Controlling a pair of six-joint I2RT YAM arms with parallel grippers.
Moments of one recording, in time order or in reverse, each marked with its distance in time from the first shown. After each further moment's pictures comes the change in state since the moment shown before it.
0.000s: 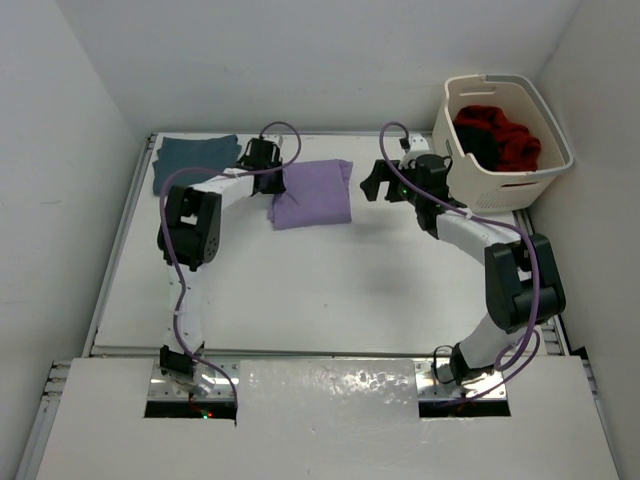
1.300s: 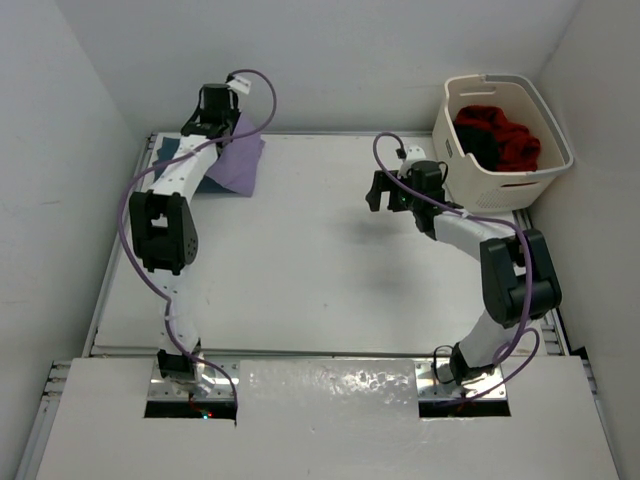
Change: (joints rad) left arm 0.151 -0.115 0.309 -0.134 -0.326 0.692; right arm 0.000 0.036 -0.019 -0.082 0.088 -0.076
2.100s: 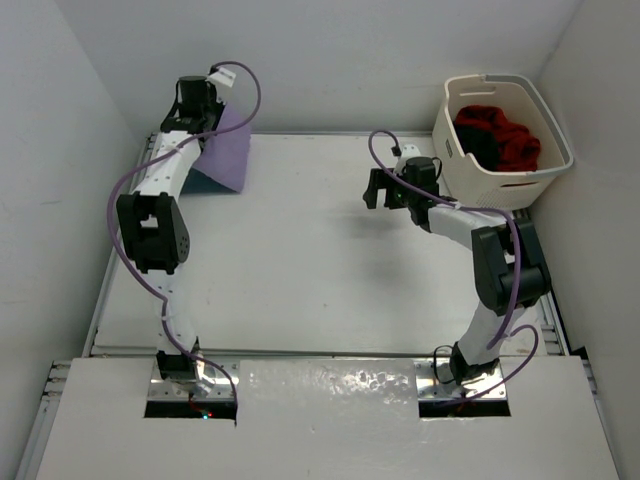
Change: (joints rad) left arm 0.087 -0.010 0.045 -0.016 0.139 0.053; right arm 0.000 0.093 0.079 -0.029 -0.005 0.000
